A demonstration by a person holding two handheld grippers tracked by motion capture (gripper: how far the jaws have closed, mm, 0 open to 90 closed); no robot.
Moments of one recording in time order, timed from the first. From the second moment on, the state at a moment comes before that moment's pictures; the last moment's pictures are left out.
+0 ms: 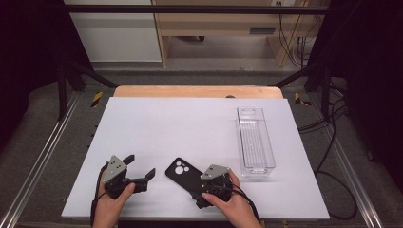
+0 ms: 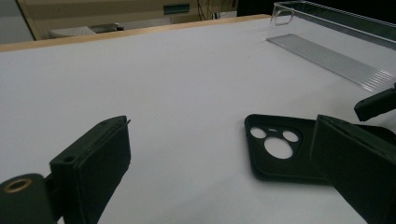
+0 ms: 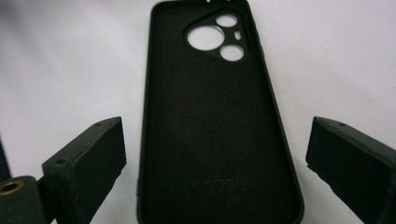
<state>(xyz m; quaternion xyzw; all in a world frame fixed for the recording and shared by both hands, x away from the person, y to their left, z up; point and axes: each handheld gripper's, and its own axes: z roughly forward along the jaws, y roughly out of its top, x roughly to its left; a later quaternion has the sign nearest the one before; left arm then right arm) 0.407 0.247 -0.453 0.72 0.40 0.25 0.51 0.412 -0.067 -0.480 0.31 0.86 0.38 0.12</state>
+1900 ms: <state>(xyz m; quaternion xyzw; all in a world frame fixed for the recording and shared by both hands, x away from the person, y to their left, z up) 0.408 0.252 -0.451 0.69 0.41 0.22 0.55 0.404 -0.060 -0.470 0.29 0.86 0.36 0.21</state>
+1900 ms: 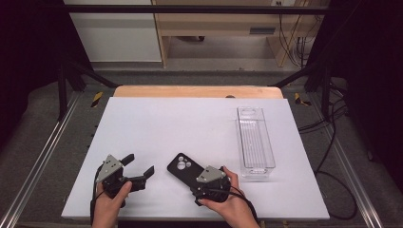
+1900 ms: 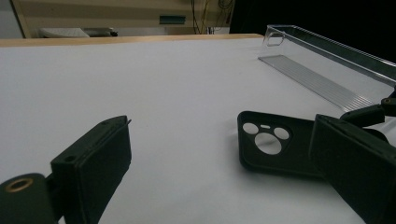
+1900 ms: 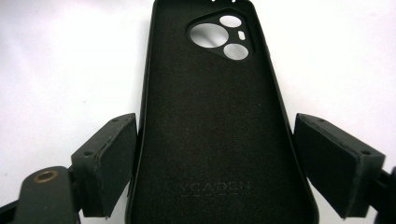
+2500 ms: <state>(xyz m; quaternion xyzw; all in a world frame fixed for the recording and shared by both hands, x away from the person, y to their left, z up) 0.430 0.253 -0.408 0.63 0.43 0.22 0.60 0.412 -0.065 -0.440 0.28 0.83 0.38 0.28</state>
